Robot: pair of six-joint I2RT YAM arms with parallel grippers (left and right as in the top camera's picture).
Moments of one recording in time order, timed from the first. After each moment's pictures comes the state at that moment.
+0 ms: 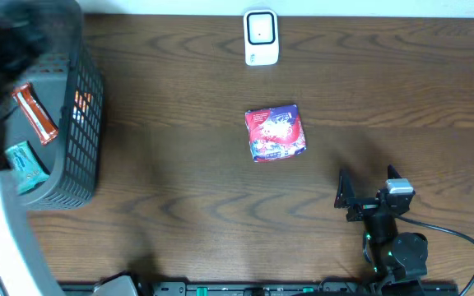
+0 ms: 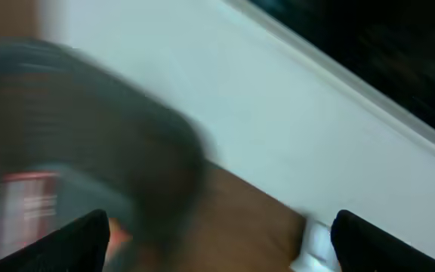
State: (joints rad) left arm 0.44 1.35 1.76 -0.81 0.21 -0.40; right arm 0.17 0.01 0.01 -0.07 0.06 0.12
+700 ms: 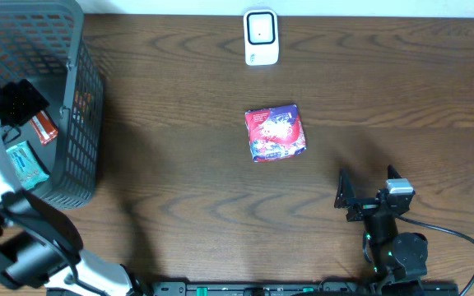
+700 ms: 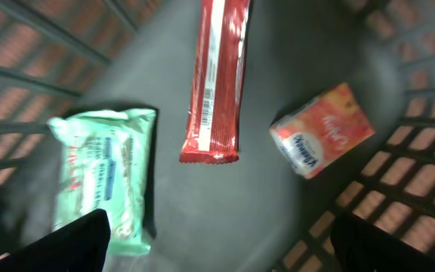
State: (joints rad) left arm 0.58 1.83 1.66 -1.01 0.05 -0.18; right arm 0.17 0.01 0.01 -0.07 0.06 0.12
